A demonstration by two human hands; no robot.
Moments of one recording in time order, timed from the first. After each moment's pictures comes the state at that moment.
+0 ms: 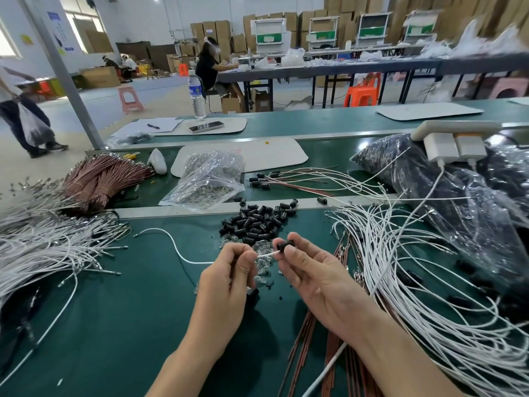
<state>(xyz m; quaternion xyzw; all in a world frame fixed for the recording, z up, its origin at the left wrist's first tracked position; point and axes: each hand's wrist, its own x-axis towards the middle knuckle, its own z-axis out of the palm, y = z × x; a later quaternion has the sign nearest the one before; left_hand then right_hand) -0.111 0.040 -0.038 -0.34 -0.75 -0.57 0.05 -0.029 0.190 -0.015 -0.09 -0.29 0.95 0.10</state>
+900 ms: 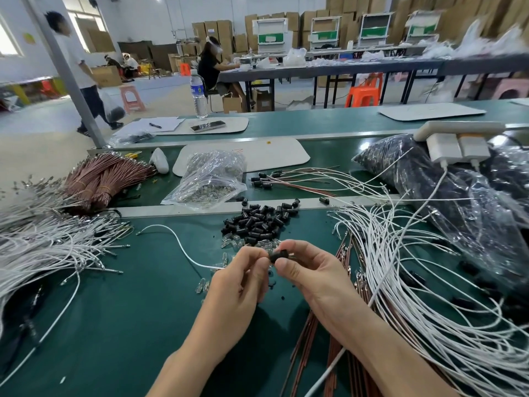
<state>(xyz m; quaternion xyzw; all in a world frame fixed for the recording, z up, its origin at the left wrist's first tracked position) -0.113 0.040 -0.047 -0.40 -0.74 -0.54 -0.01 -0.031 0.183 -0.026 -0.06 -0.53 0.83 0.17</state>
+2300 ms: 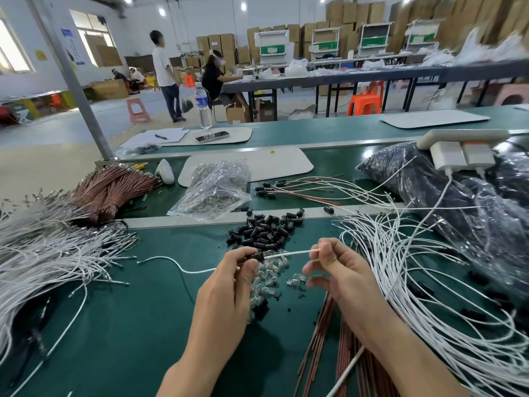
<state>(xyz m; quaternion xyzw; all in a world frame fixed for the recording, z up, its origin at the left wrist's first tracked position) -0.118 0.027 -0.039 -0.37 -0.78 -0.50 0.13 -0.025 0.206 -0.018 -0.11 -0.55 0.79 0.24</state>
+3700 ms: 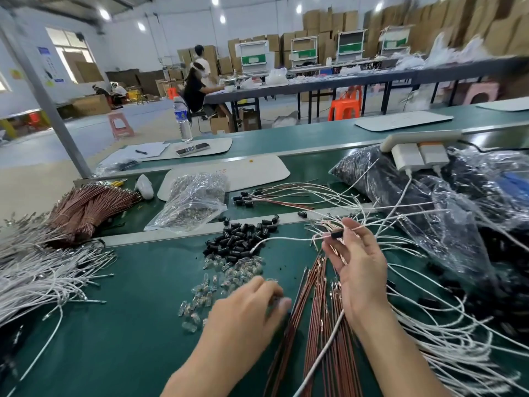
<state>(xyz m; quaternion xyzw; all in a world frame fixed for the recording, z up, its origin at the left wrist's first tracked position) -0.082 0.068 -0.019 -0.49 -0.85 -0.17 0.07 -0.009 0.245 -0.011 -0.22 -0.38 0.79 0.44</state>
